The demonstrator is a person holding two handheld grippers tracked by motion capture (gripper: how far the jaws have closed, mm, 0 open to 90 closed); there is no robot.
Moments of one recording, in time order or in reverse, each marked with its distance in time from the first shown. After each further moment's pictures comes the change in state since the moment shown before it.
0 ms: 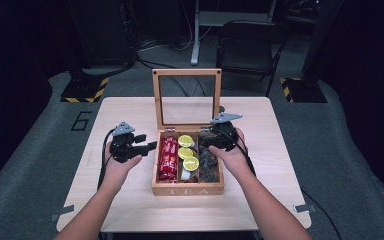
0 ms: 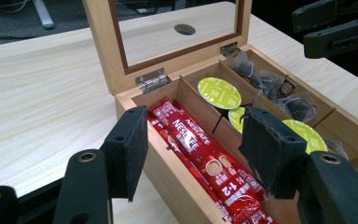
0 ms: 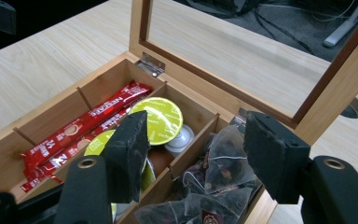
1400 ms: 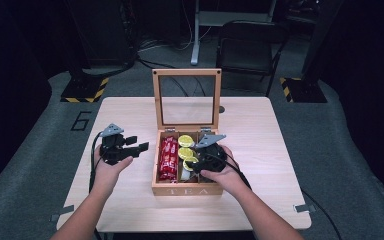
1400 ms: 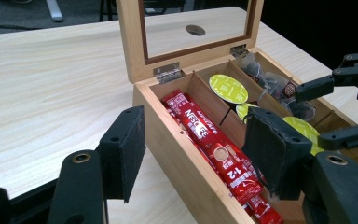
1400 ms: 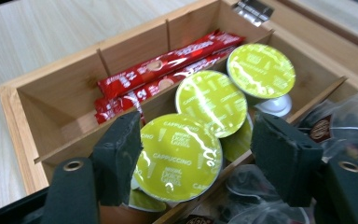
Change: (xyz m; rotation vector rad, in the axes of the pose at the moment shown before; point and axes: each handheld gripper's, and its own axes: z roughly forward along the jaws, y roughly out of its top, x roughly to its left) left arm 0.011 -0.007 -0.021 -0.013 0.018 -0.072; right arm 0.048 -0.039 0.016 0.104 0.180 -0.160
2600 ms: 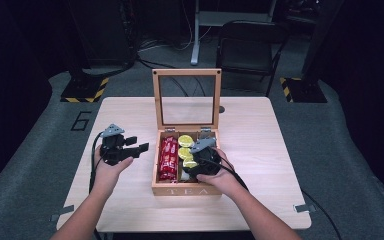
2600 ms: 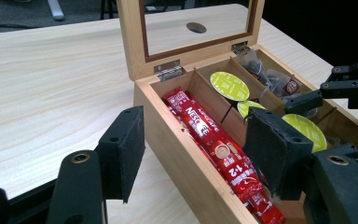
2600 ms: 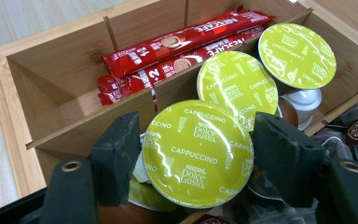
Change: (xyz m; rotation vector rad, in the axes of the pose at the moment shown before) left arm -0.001 -0.001 0.001 0.006 0.005 0.004; right arm 0.009 -0.002 0.017 0.068 0.009 -0.062
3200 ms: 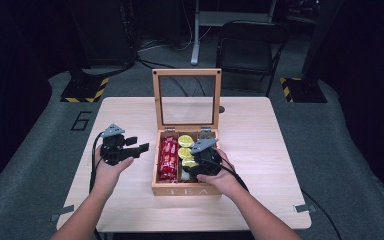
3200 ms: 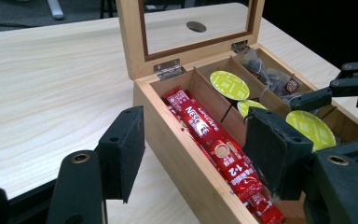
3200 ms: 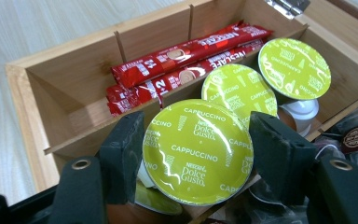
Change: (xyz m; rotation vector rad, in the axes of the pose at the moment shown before) left arm 0.000 0.000 0.000 0.007 0.001 -0.001; right arm 0.003 0.003 -0.008 -0.043 0.006 -0.006
